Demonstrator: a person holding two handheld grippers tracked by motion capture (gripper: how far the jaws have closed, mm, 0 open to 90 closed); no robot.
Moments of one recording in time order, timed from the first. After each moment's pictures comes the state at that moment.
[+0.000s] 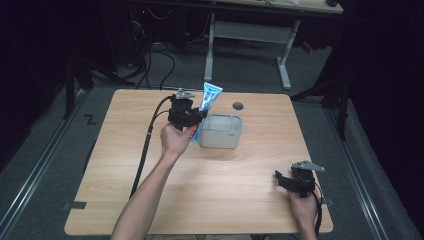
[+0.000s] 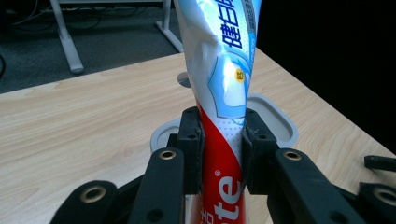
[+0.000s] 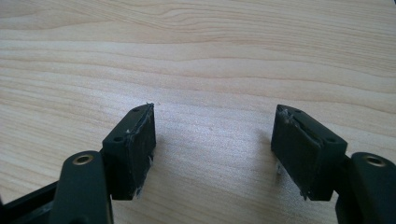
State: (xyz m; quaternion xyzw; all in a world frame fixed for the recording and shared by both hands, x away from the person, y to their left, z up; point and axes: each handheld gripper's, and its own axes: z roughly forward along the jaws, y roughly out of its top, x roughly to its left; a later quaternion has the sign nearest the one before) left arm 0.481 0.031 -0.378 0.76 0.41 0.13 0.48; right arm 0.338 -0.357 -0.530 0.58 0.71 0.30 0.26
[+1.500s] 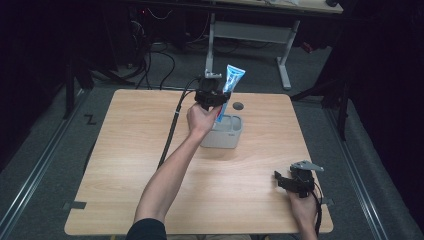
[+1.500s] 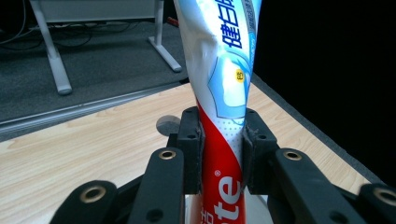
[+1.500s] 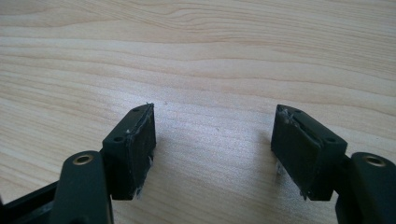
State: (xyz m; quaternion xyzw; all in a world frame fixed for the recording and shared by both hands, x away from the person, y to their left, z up) left arm 0.533 -0.042 -0.358 0.76 0.40 0.13 0.50; right arm 0.337 -0.356 -0.530 0.57 0.72 0.30 0.25
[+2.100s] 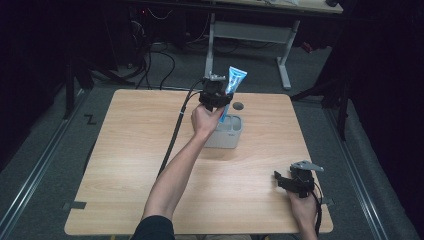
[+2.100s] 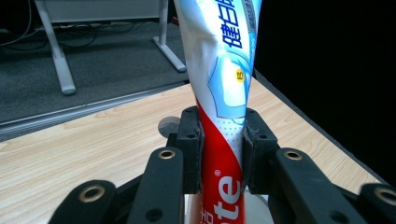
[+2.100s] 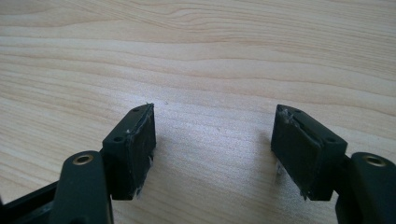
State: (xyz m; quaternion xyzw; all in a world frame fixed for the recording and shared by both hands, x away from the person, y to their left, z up) left arm 0.542 -0.054 -0.375 0.76 0.40 0.14 0.49; right arm 0.337 -0.356 -0.530 0.57 0.72 0.30 0.25
